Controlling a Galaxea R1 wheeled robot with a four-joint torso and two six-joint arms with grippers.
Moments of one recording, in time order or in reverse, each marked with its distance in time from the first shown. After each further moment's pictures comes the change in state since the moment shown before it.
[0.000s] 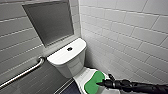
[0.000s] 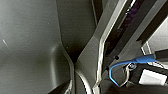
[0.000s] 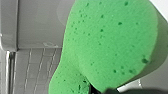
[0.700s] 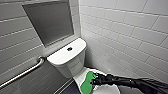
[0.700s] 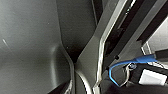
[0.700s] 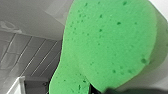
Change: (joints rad) left arm 0.000 0.000 0.000 0.000 0.000 0.000; right arm 0.045 0.316 -0.343 -0.169 -0.332 0.000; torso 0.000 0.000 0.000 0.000
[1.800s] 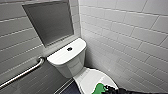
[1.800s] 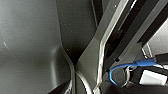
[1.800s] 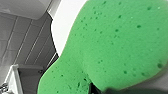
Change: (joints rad) left arm -0.006 0.000 0.001 0.000 0.000 0.001; right arm -0.194 -0.240 0.157 -0.050 0.098 0.008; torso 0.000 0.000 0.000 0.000
